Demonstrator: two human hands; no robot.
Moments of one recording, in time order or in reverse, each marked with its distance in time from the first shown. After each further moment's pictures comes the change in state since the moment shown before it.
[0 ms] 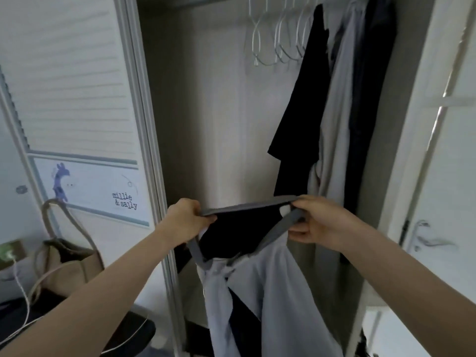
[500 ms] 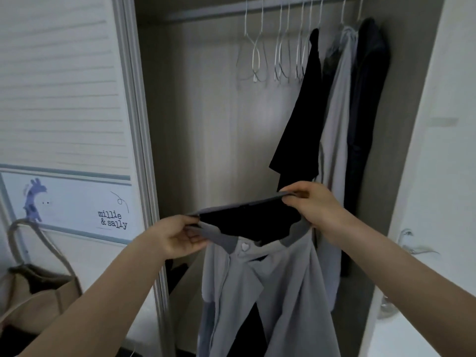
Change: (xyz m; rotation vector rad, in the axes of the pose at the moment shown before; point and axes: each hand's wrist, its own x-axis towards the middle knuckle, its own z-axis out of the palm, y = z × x) left_hand 0.040 -0.020 -0.023 -1.182 -0.430 -0.504; right_hand 0.011 -0.035 0.043 -0.504 0.306 -0.424
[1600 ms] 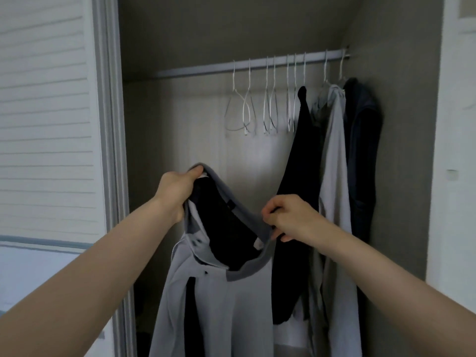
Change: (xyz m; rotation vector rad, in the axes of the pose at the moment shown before) left_hand 0.032 0.161 0.095 0.227 0.191 0.726; right_hand 0.096 -0.055 0.003 -0.269 -0.082 -0.180
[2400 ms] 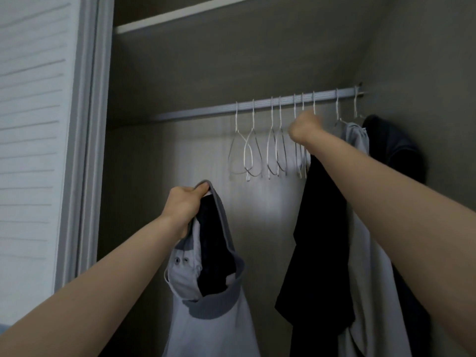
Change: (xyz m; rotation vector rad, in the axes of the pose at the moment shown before) left_hand 0.125 0.018 0.051 0.059 0.012 0.271; right_hand 0.237 -0.095 -0.143 -0.318 0.660 -0.061
